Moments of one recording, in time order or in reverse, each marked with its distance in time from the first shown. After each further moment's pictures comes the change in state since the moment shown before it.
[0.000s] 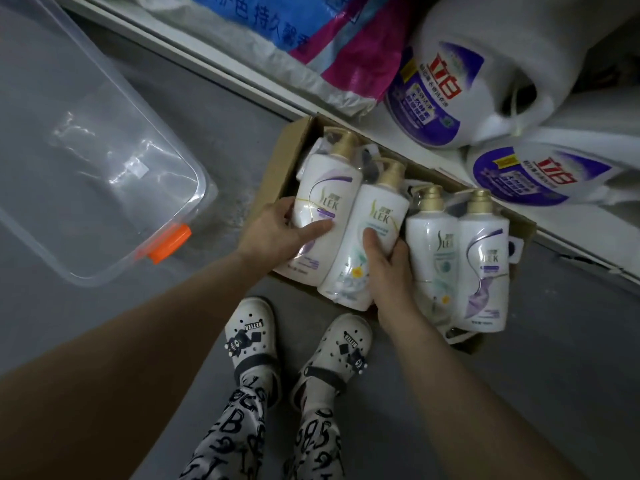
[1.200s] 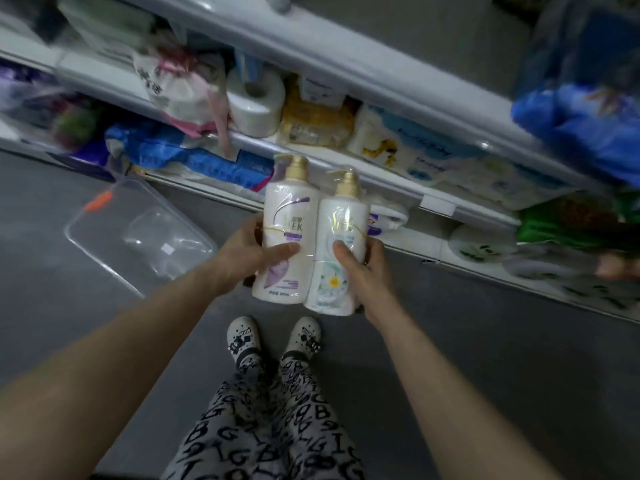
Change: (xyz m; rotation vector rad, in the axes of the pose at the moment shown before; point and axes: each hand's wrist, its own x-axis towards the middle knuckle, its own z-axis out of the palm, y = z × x) left_hand -0.358 0.248 -0.091 -0.163 -0.210 0.195; right_hand -0.330 -0.186 -0.203 0.194 -0.099 -0.243
